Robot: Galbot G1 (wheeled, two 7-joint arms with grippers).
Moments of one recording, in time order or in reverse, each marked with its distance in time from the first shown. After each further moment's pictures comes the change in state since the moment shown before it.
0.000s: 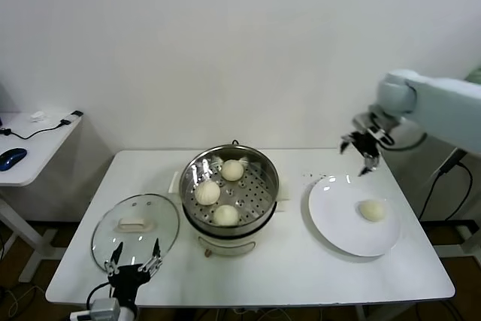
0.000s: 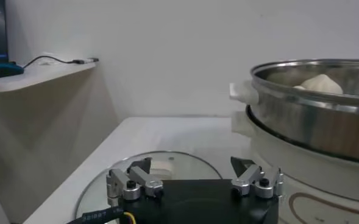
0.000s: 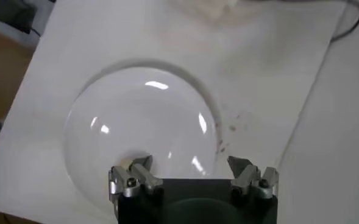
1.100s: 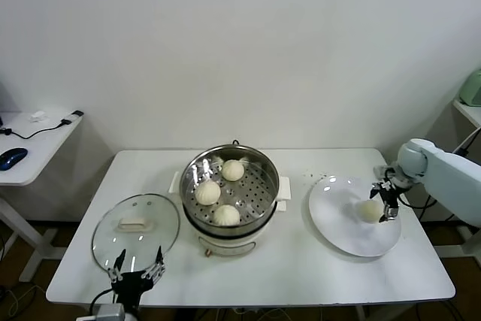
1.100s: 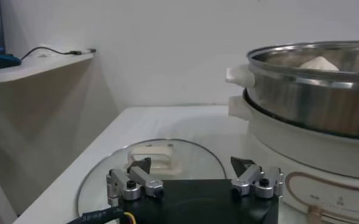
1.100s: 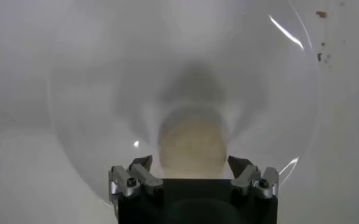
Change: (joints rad) left arm 0.019 -0.026 0.008 0.016 0.046 0.006 0.010; right arm -0.580 -0.039 0.508 -0.297 -0.244 -0.111 0.036
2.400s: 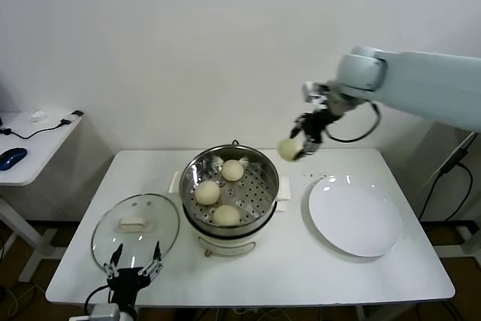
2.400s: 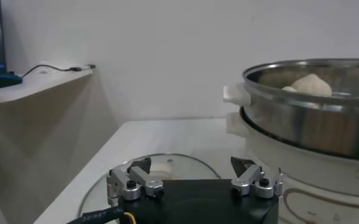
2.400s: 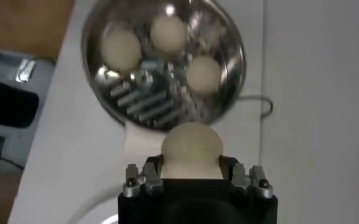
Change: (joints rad) left arm 0.021 0.031 -0.001 -0.051 -0.009 -0.009 -0.005; right arm 0.835 0.233 -0.614 0.542 0.815 -0.278 0.141
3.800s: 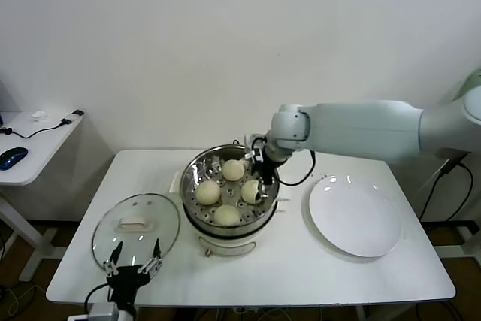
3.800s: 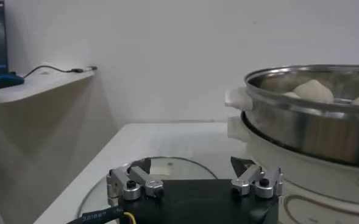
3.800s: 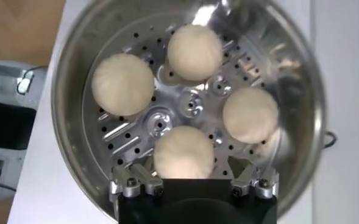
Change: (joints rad) left arm -0.007 0.002 -0.002 0.000 -0.016 -0.012 -0.002; right arm -0.222 0.187 0.030 0.002 0.063 -0.157 0.238
